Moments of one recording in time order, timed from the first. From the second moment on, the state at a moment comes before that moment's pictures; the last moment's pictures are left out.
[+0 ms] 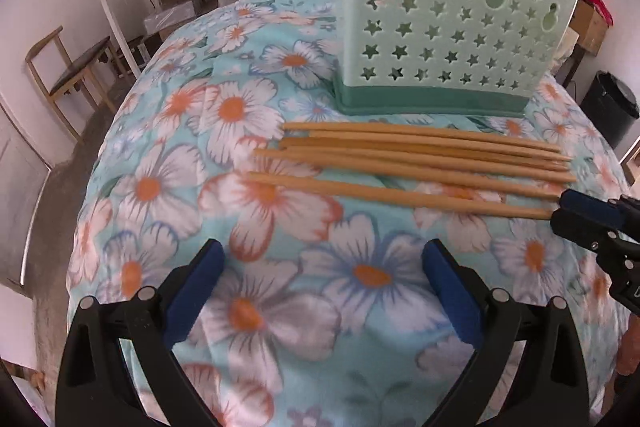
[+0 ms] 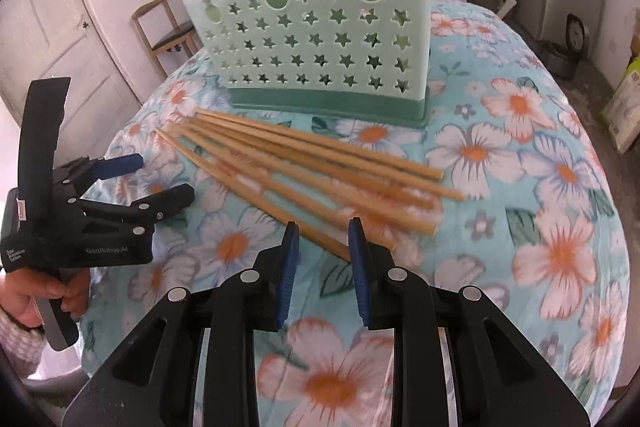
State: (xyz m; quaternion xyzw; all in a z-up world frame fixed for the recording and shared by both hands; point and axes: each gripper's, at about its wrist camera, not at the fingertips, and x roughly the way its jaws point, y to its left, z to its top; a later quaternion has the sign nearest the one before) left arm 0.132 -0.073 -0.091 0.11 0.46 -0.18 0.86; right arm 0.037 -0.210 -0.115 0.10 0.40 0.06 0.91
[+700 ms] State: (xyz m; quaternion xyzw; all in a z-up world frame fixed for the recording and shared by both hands) left arm 0.113 -0.054 -0.082 -0.02 0.47 -0.22 0.86; right arm 0.020 -0.225 -0.107 0.17 0.39 0.08 0.90
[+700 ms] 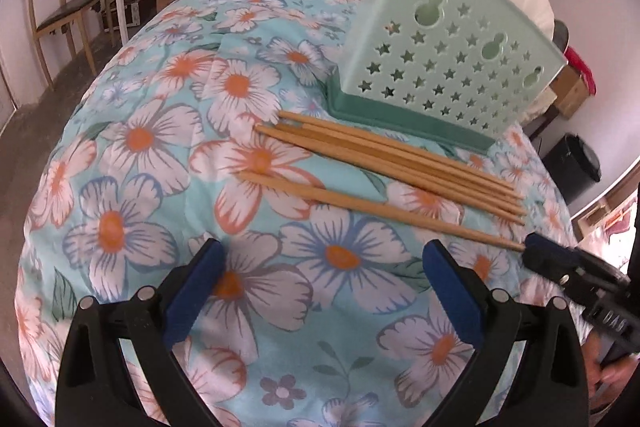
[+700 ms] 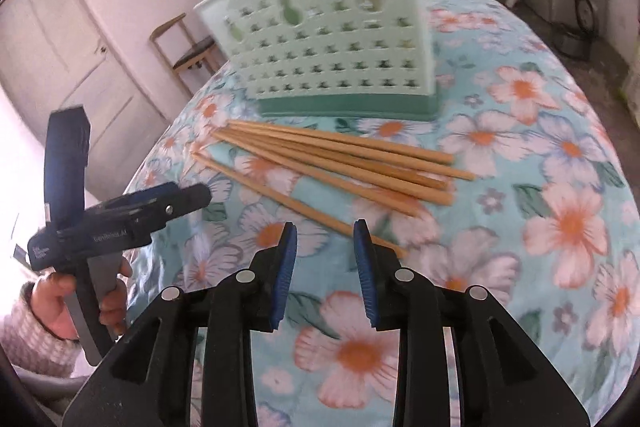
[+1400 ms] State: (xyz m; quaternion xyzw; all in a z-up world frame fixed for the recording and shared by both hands) left arm 0.126 -0.047 -0.072 -0.23 0.47 -0.30 0.80; right arm 0.009 -0.241 -0.108 0.19 0.38 0.08 0.90
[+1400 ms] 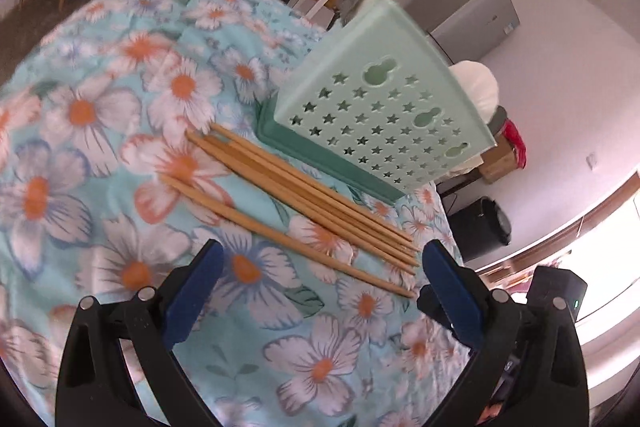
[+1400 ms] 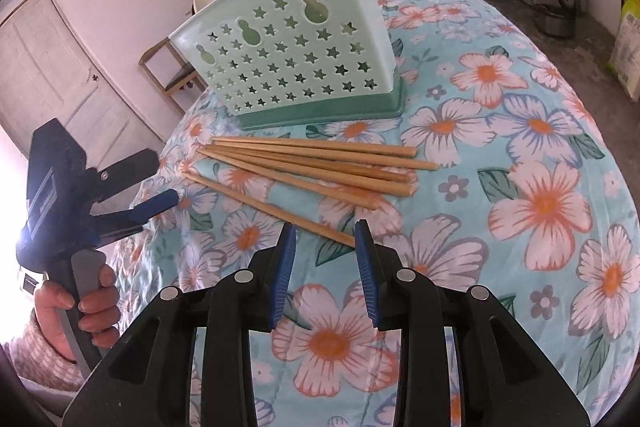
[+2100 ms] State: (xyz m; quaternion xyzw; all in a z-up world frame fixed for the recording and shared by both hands) left arm 0.156 -0.015 -0.102 -0.31 0.50 -0.18 0.79; right arm 0.004 -0.244 -0.110 0.20 0.38 0.07 0.90
